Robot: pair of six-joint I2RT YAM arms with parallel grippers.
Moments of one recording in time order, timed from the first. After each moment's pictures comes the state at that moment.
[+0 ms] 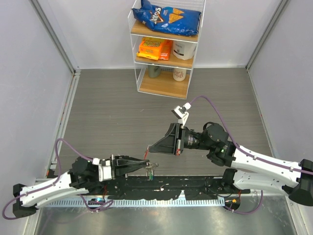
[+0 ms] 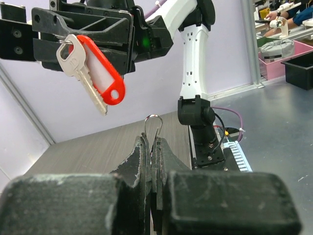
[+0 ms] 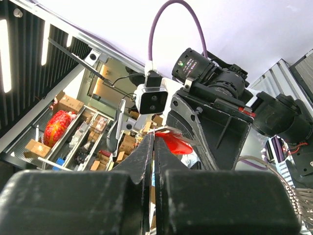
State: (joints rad) left arm -1.22 0.21 0.22 0.40 0.38 0.21; right arm 1.09 0.92 0.71 0.49 -0.44 1.20
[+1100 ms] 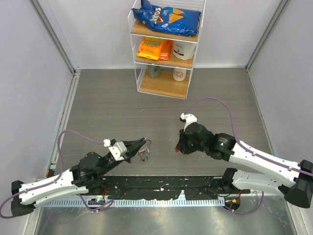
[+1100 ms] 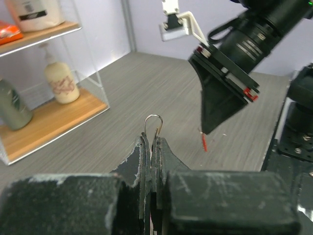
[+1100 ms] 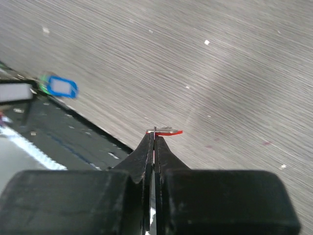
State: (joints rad) left arm -1.22 0.31 0.26 0.27 -0.18 0.17; right arm 0.99 0.94 0.79 -0.57 0.10 0.63
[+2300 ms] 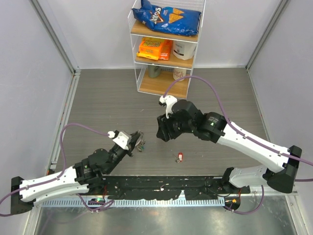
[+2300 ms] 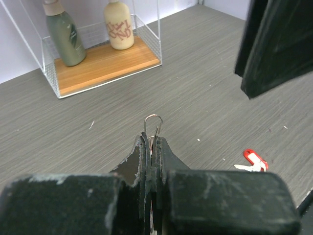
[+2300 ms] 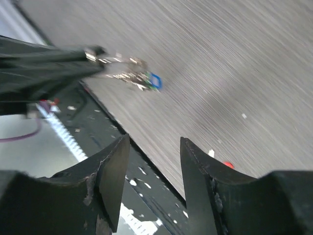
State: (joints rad) left arm -1.22 0.46 0.33 0.17 -0.58 0.07; right arm 0.99 1.25 1.23 -0.70 0.01 0.38
